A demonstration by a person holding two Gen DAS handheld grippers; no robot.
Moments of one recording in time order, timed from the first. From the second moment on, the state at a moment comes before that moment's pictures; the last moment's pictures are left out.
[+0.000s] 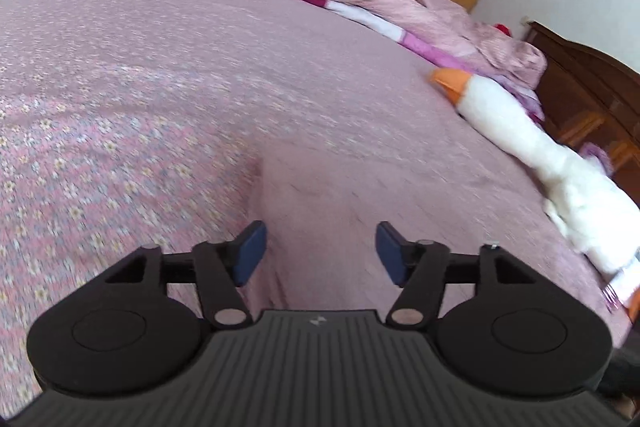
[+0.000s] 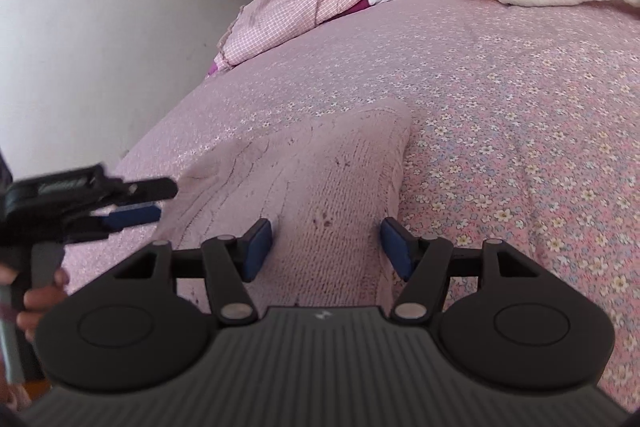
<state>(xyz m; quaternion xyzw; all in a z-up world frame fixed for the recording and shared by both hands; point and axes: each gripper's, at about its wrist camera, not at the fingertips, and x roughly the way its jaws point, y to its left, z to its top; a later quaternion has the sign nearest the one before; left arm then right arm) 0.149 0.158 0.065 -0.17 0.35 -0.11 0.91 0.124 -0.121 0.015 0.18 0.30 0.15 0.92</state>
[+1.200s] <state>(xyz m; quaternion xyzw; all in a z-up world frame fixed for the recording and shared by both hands) 0.153 0.161 0.011 -0.26 0.43 -0.16 0.85 0.169 -0.146 -0.024 0.34 0.39 0.21 0.83</state>
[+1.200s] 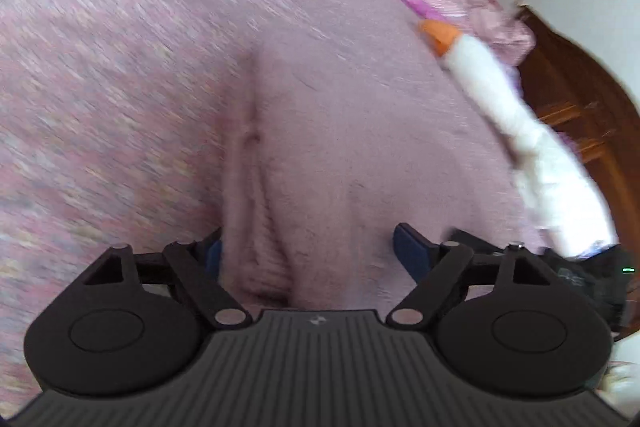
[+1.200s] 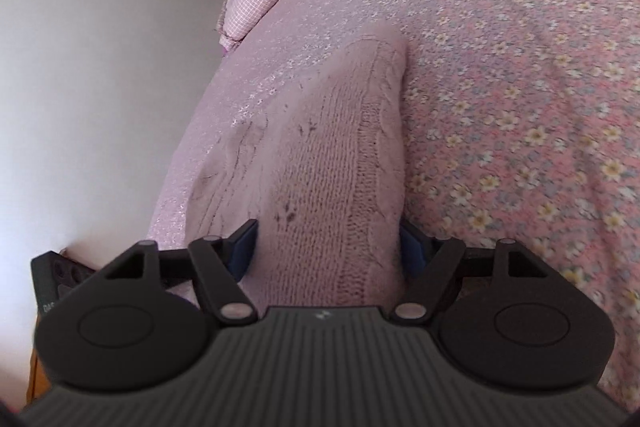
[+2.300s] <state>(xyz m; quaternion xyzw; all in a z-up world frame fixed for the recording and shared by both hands) 0.038 0.035 0.040 -0.13 0.44 -0.17 0.87 0.043 -0.216 0.007 0.21 0.38 0.13 0.89</state>
